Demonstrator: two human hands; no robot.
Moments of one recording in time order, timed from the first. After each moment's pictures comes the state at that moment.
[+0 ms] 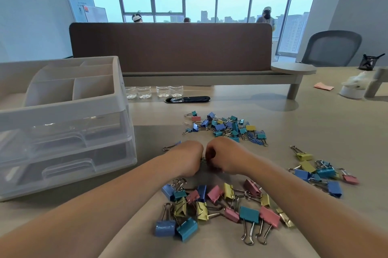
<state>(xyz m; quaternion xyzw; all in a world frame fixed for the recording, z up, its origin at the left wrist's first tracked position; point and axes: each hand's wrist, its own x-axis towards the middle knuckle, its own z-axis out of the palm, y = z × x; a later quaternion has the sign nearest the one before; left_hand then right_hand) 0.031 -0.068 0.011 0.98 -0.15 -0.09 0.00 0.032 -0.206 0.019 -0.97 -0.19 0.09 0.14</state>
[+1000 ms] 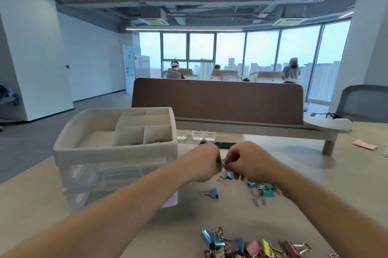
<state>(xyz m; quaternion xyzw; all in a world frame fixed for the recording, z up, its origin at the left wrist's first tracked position) -0.004 -0.011 0.125 0.98 -0.12 0.06 0.15 0.011 -0.166 0.132 -0.94 -0.24 -0.01 0.25</state>
